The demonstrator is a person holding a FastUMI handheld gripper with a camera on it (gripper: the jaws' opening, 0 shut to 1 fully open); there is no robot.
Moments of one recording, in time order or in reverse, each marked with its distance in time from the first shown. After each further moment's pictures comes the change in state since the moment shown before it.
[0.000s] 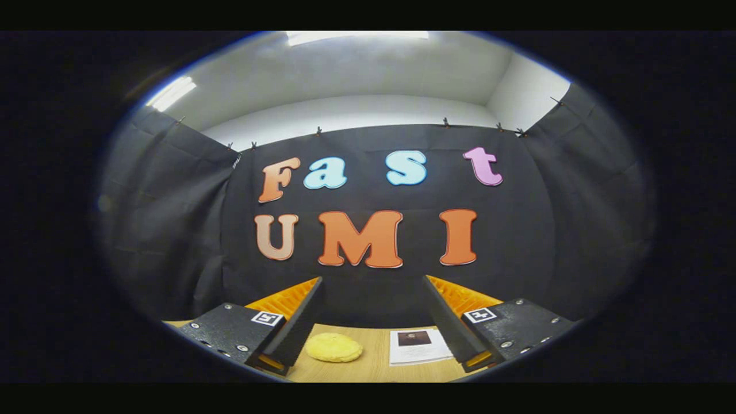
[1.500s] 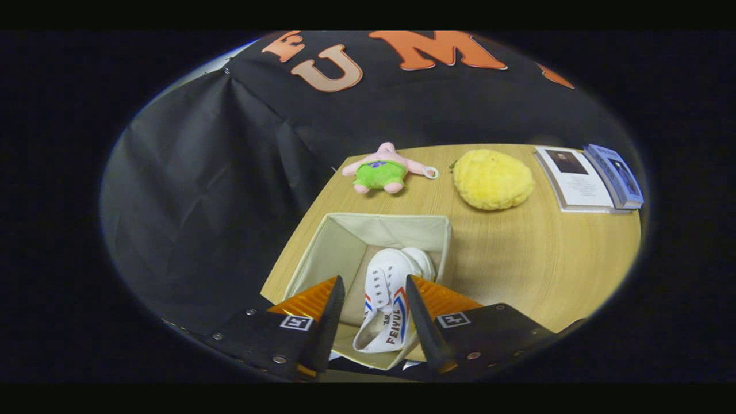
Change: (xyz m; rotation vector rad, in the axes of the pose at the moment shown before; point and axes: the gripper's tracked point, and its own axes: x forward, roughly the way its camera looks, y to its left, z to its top) arm -0.101 0.246 -0.245 0.293 1.135 0.391
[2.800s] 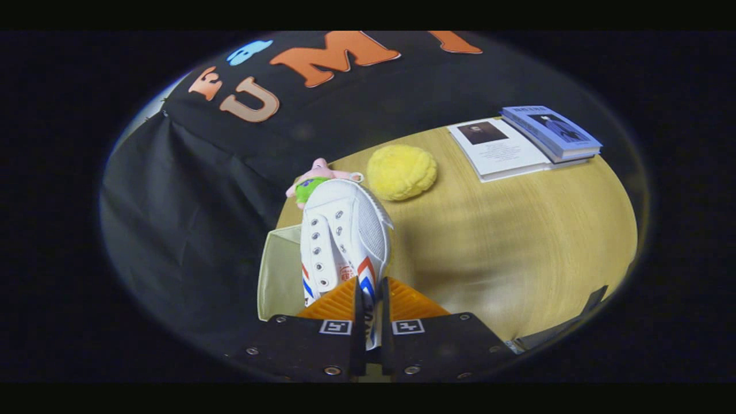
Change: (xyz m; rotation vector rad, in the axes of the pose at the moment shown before) arm -0.055 -0.097 -0.021 0.262 0.036 -0.064
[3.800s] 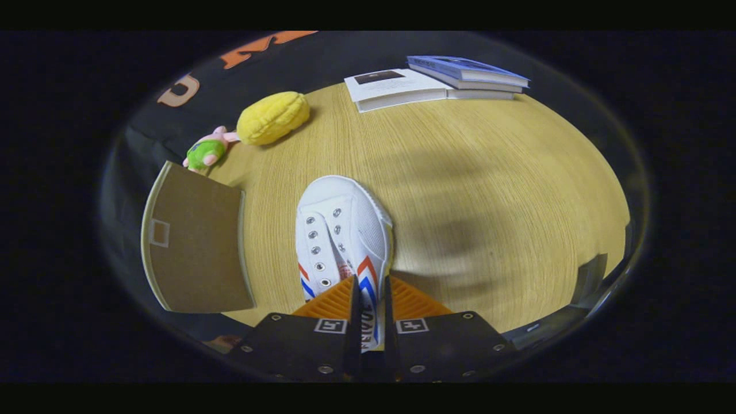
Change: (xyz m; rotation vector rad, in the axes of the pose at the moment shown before) arm 0.034 -0.199 -0.124 0.144 0.148 -0.299
